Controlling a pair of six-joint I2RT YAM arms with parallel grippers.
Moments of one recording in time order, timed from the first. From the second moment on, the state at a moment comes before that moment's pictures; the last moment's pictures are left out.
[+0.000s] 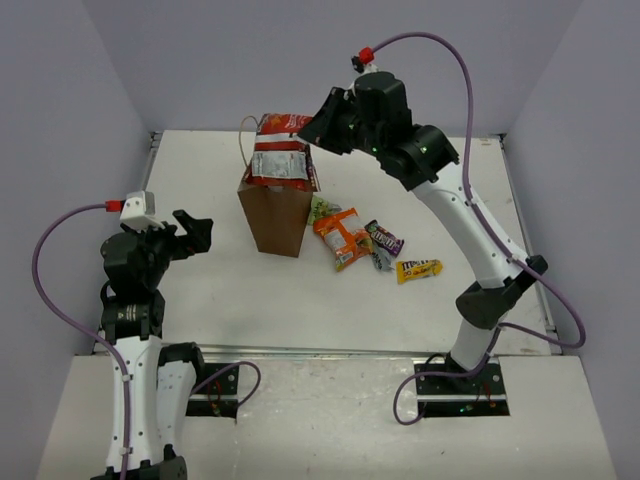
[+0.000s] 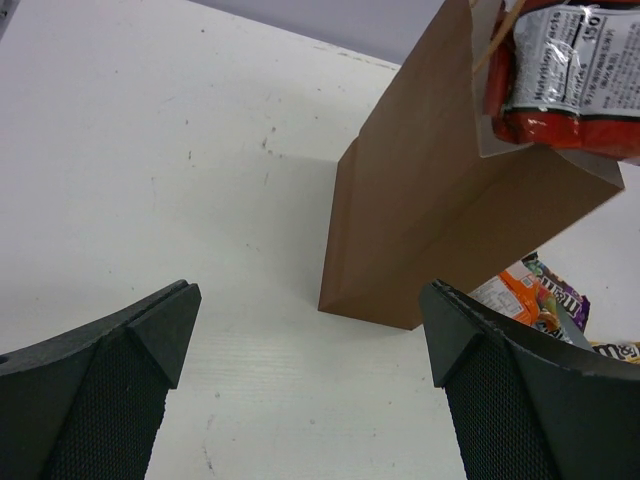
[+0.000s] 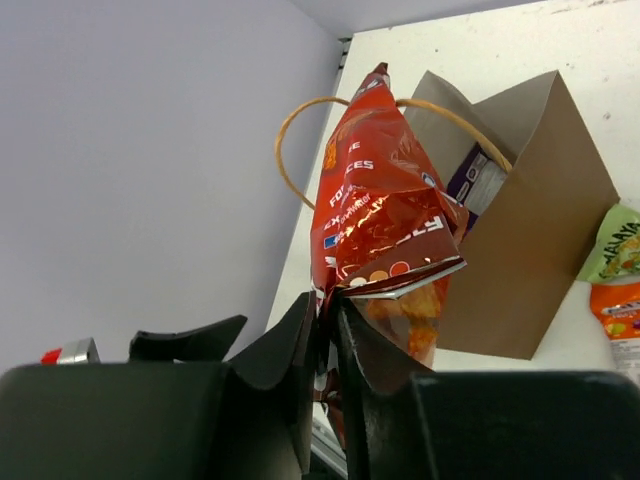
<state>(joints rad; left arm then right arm) 0.18 0.57 0.70 -0.35 0.31 -0.31 0.70 1.78 2.23 -0.77 0.01 0.79</state>
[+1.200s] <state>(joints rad) 0.18 0.56 0.70 -0.35 0.31 -0.31 0.45 1.25 1.25 -0.49 -0.06 0.72</state>
